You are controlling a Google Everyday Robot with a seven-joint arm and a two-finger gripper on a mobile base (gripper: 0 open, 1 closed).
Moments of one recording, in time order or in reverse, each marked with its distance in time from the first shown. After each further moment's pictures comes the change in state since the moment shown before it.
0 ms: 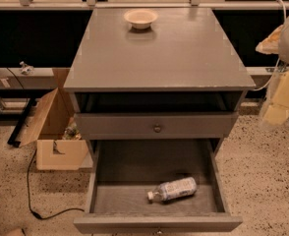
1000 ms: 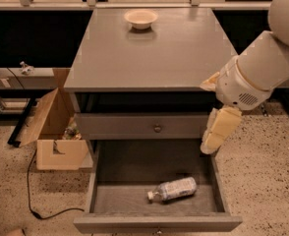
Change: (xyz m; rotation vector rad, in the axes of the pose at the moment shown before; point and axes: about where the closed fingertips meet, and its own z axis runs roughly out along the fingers) arm -0.060 0.024 0.121 -0.150 -0.204 -0.064
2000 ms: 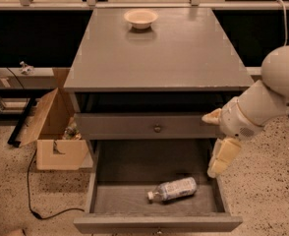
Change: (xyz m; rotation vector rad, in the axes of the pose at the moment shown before) arm 0.076 0.007 0.088 -0.134 -0.053 0.030
